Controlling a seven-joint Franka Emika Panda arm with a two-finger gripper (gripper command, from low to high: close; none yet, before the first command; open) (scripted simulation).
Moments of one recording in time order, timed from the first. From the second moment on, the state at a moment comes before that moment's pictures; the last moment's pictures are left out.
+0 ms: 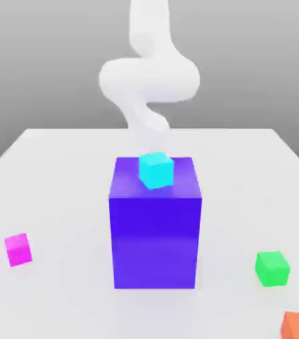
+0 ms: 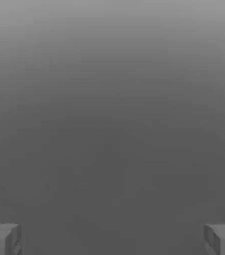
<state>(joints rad) -0.05 -0.71 -0.02 -2.34 -0.01 2.35 0.84</state>
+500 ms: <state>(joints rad) -0.34 -0.16 -0.22 -2.57 -0.04 2.65 1.03</state>
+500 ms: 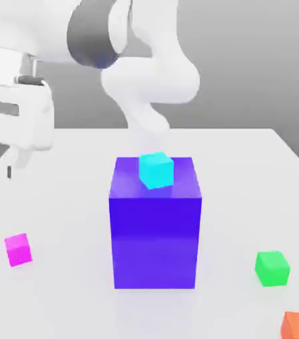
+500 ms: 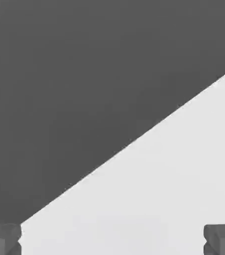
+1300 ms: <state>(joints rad) -0.58 0.26 -0.18 -2.66 0.20 2.91 0.94</state>
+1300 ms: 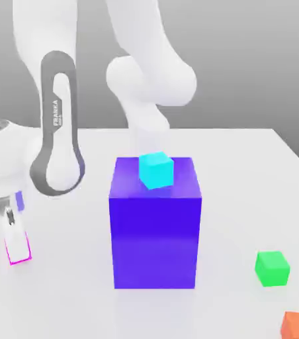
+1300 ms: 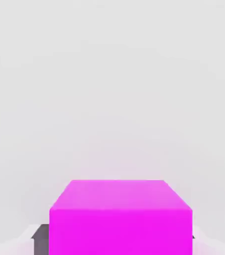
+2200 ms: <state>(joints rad) 0.33 0.03 0.23 -2.49 0.08 2.69 1.99</state>
